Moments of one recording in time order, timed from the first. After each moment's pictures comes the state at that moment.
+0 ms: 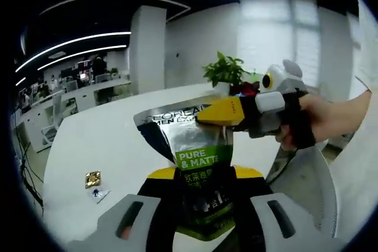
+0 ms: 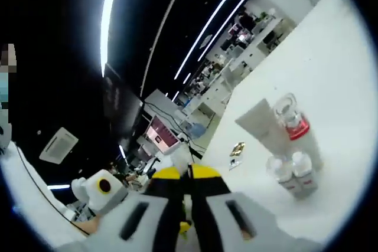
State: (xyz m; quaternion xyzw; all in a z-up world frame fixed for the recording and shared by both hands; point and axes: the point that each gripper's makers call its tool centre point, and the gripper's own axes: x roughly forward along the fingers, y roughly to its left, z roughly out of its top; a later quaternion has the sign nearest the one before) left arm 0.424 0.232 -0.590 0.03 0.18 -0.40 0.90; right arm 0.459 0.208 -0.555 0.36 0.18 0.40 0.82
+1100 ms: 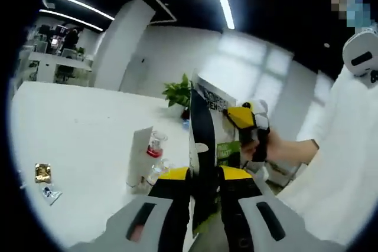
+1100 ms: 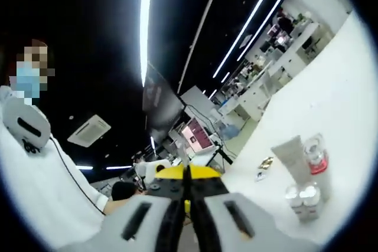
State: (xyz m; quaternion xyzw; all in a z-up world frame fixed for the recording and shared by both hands) left arm 0.421 0.234 -0.548 -0.18 0.17 -0.55 0.80; right arm 0.441 0.194 -0.494 0.34 0.11 0.52 0.78
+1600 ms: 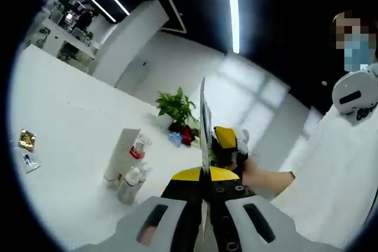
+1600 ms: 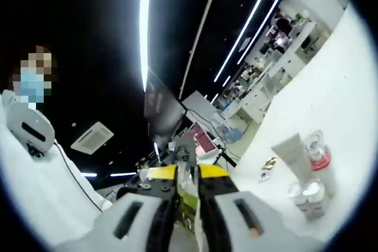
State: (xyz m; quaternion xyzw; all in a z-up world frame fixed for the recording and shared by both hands) left arm 0.408 0.242 -0.516 -0.31 0.15 -0.54 0.77; right arm 0.435 0.195 -0.496 0.38 0.11 0.52 0.76
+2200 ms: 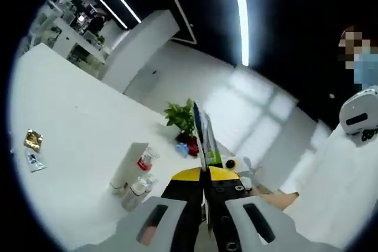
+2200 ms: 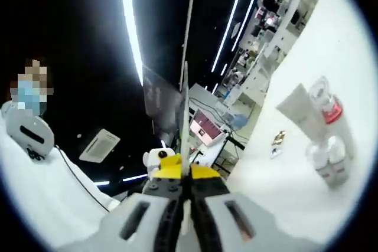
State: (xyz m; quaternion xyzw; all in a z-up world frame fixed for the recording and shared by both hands) left arm 0.431 0.249 -0.515 -0.32 0.16 -0.50 0.79; right arm 0.415 0.217 -0.523 0.41 0.15 0.53 0.73
